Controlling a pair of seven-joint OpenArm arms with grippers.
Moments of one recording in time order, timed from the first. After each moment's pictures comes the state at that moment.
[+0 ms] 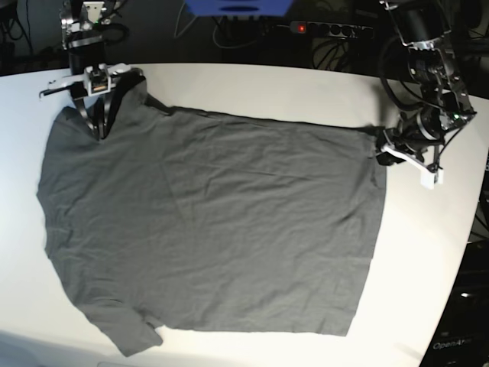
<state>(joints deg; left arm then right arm) 6.2 -11.4 -25.2 81.1 -34.0 -17.5 55.3 -32.4 -3.3 28.6 90.5 -34.8 12.2 39.4</state>
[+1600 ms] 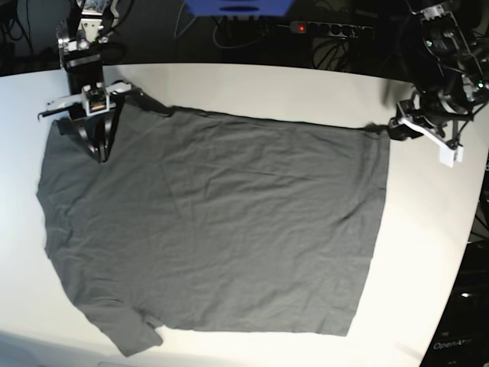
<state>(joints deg) 16.4 -11.5 -34.4 101.5 -43.1 -17.1 70.4 -27.5 -3.3 28.7 92.2 -35.2 15.9 39.2</state>
